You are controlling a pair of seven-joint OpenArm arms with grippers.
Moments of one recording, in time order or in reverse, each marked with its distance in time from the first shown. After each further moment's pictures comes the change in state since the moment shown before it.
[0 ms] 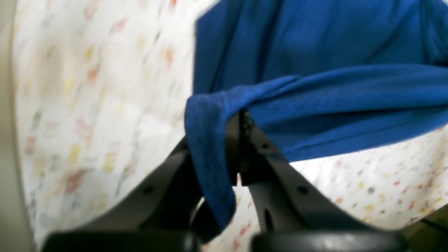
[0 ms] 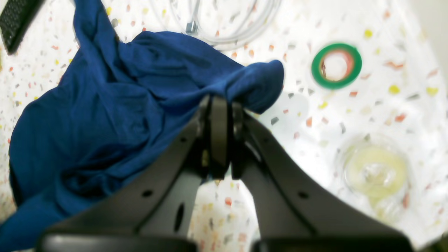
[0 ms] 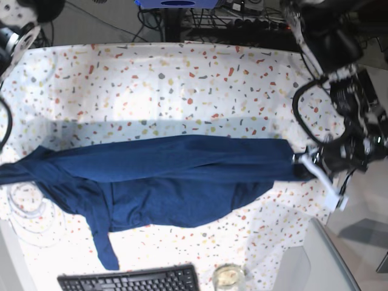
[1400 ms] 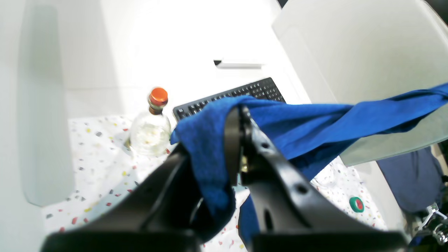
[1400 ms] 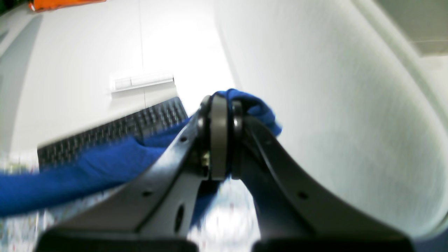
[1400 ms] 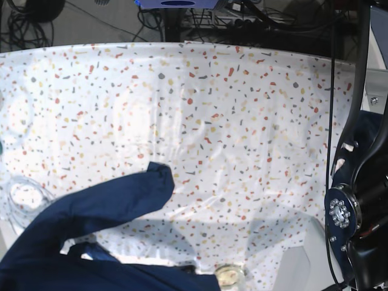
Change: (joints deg) left arm -60.7 -0.7 11.6 -49.9 0.6 1.9 -14.5; right arm 55.9 16.6 -44.8 -42.1 0.6 2.5 23.8
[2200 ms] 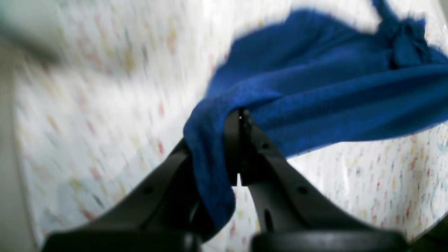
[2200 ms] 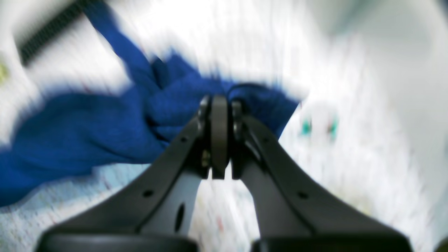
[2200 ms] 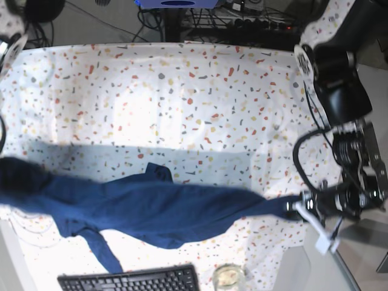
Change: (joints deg) left arm 49.2 -2.2 -5.1 38.6 -0.3 0.0 12.0; right arm -58.7 -16.6 43.1 47.4 -1.4 -0.1 -24.3
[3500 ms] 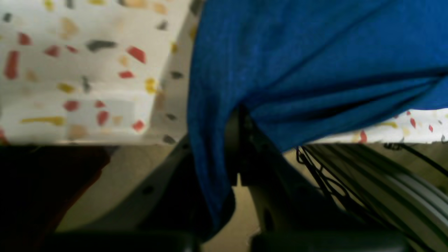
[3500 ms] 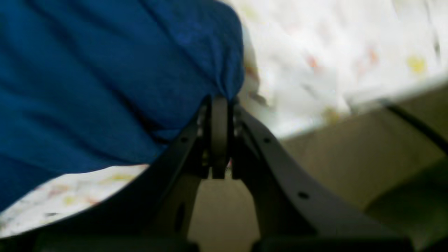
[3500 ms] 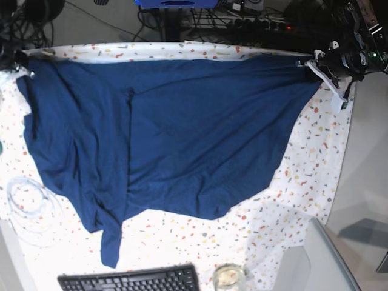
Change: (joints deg) left arm 43.1 1.4 -12.5 20.1 -0.3 -0.2 -1.2; right arm -34.0 -9.3 3.4 0.1 0.5 0.0 11.5
